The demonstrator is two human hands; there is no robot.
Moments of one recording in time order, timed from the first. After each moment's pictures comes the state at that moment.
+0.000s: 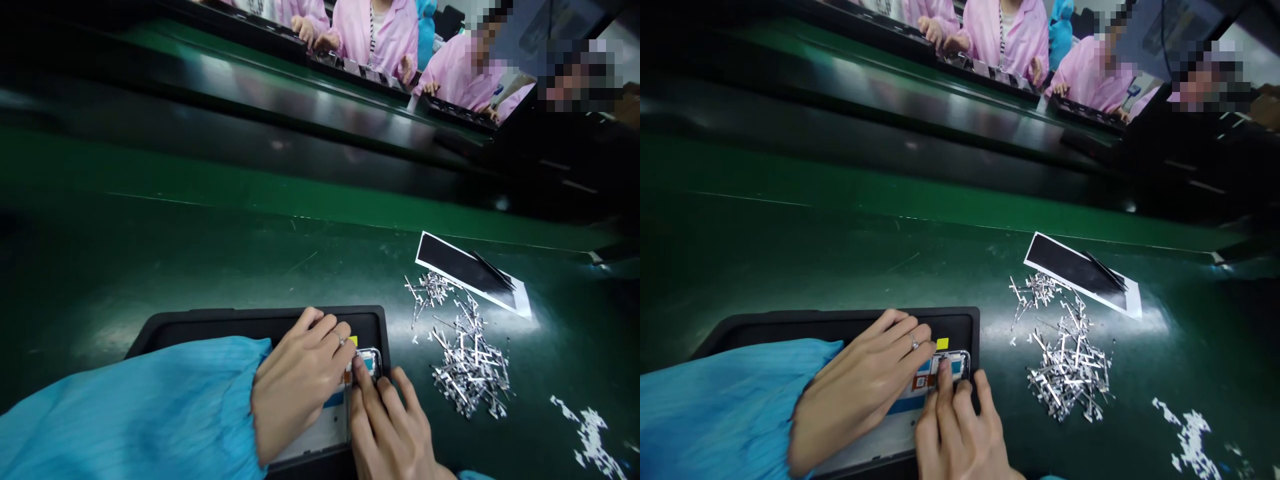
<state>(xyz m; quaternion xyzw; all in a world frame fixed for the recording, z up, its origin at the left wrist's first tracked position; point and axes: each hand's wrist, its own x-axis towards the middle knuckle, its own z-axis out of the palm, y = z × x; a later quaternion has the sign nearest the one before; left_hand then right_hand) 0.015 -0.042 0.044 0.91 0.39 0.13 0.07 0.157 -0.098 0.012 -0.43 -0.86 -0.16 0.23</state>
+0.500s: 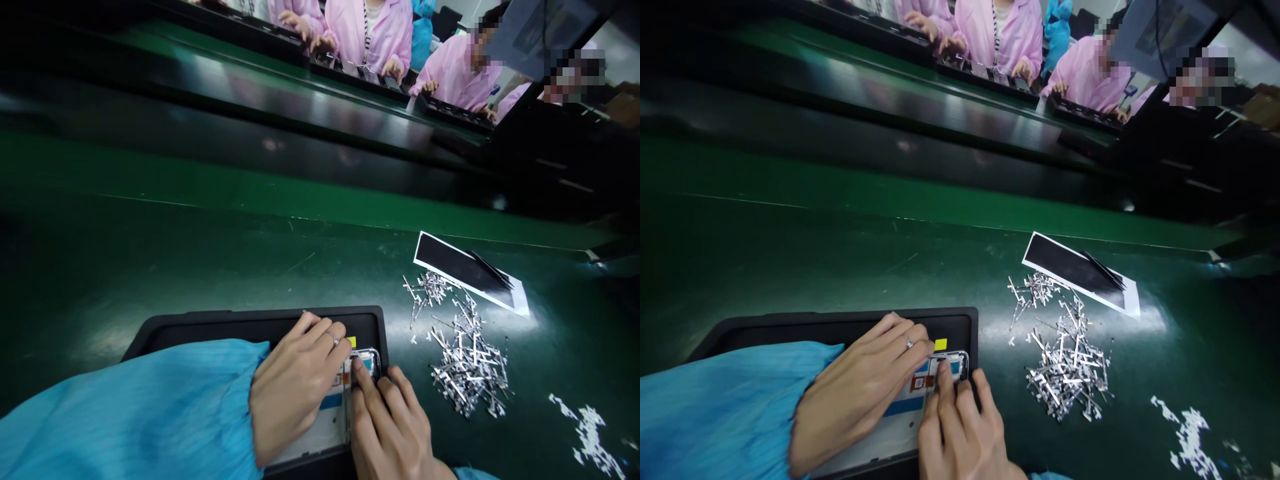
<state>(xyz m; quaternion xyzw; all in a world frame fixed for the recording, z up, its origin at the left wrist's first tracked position) 0.012 -0.044 0.040 0.89 0.39 0.15 0.15 0.158 -0.096 0.012 -0.42 -0.85 -0.14 0.28</state>
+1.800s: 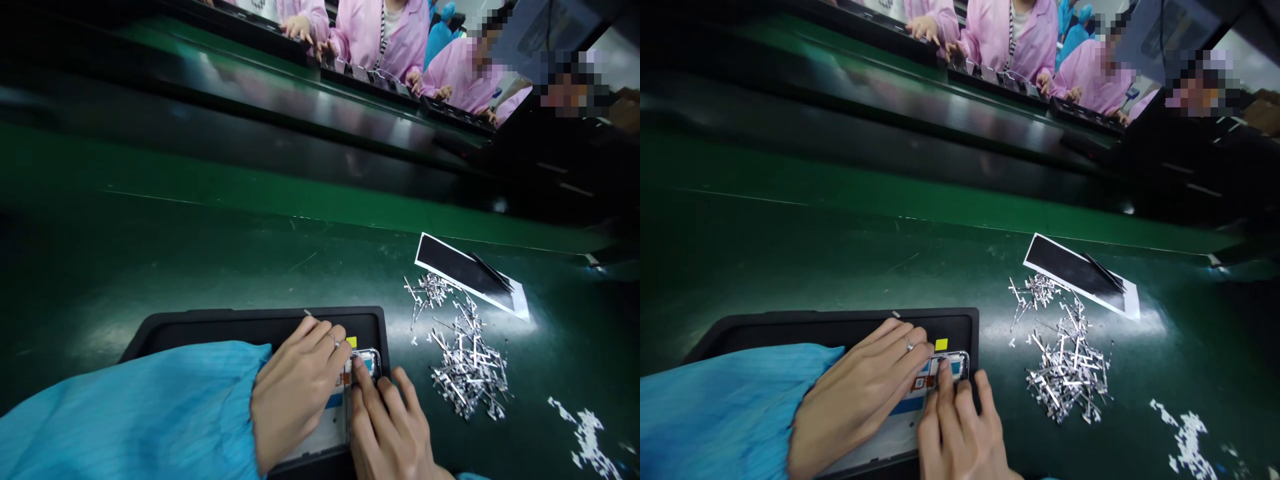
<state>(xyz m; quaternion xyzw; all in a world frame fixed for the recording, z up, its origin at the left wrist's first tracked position) 0.015 -0.049 0.038 0.88 0.42 0.16 0.13 0.157 -0.096 0.013 -0.44 -0.85 -0.15 0.24</state>
